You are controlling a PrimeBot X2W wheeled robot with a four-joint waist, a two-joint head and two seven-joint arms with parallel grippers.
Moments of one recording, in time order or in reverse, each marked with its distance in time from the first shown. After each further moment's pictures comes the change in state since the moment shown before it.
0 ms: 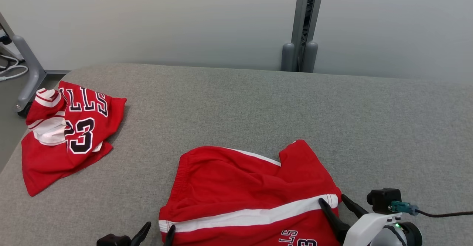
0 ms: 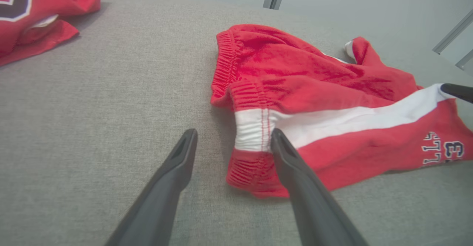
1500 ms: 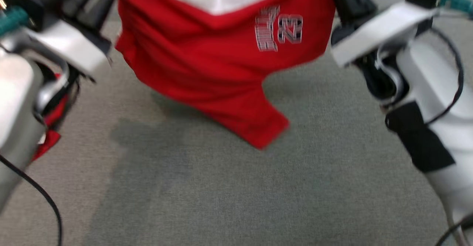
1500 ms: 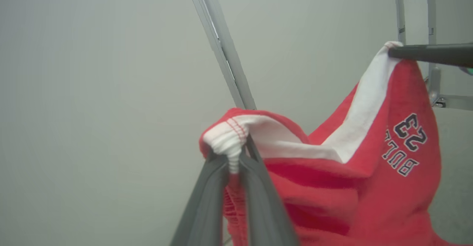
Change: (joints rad) left arm -0.951 0.316 -0.244 -0.135 -0.075 0.000 0.107; right arm -0.789 -0.038 0.158 -0.017 0.246 0.000 -0.132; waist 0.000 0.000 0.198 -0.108
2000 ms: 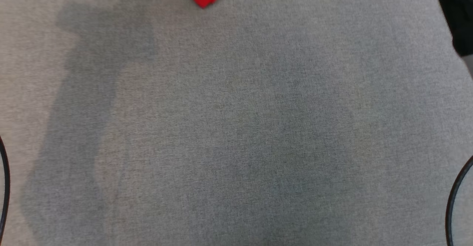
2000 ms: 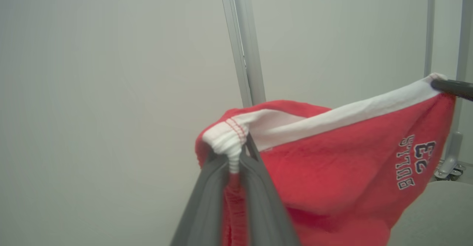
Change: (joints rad) left arm -0.635 0.028 -0.127 0.299 -0.233 0.000 0.007; right arm -0.616 0.085 0.012 0.409 0.042 0.000 -0.069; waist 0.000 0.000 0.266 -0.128
